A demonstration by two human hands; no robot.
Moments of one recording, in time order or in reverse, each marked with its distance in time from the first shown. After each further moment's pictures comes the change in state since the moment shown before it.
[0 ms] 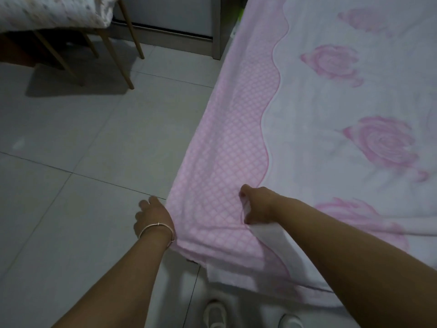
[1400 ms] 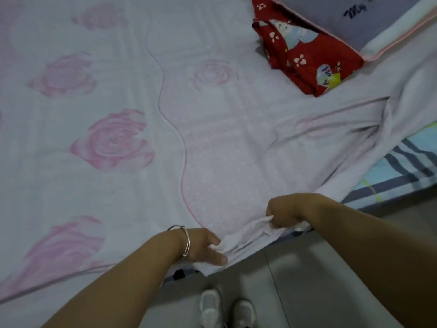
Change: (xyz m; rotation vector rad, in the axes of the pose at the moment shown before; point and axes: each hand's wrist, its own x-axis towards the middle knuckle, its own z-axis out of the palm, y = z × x) left_hand -0.373 0.408 0.244 0.594 -0.958 0.993; right_hand -0.254 0.577 0.069 0.120 -0.239 0.275
